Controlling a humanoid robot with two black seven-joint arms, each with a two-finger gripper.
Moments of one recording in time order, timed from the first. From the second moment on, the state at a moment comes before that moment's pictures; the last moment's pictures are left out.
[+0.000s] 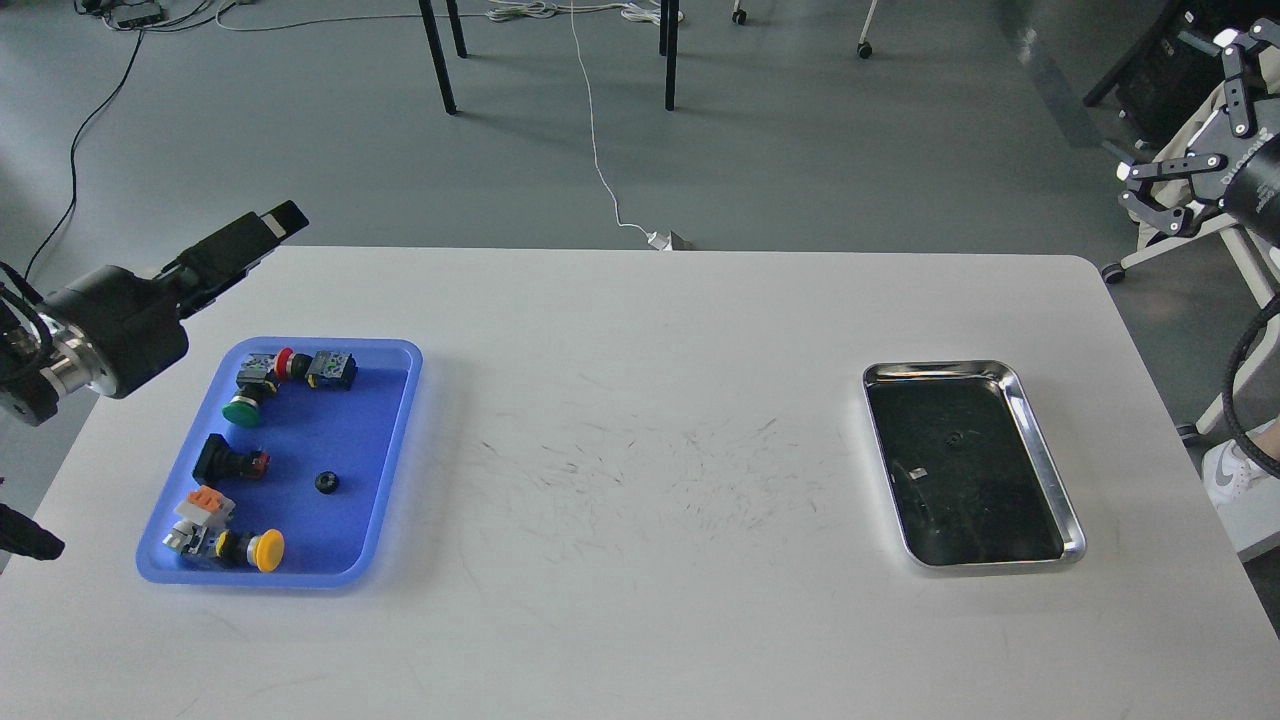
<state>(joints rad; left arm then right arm) -0.46 1.11 -0.66 -1.63 1.12 0.06 -0.19 0.83 -0.87 0.47 0.84 0.37 0.49 0.06</state>
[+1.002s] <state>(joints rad) -0.45 0.90 -0.37 -1.19 2.17 0.18 -0.33 0.57 -0.68 0.51 0.90 0.36 0.49 0.12</state>
